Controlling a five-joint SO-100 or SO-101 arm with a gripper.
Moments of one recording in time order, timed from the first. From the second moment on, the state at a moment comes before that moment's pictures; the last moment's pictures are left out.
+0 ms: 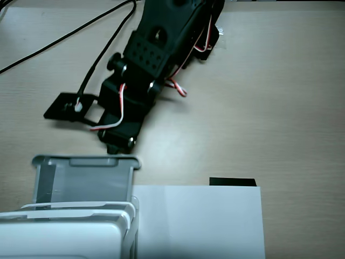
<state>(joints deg) 28.2 109.9 133.9 20.4 -15.6</state>
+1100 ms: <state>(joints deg) 21.4 97.3 115.9 21.0 -17.0</state>
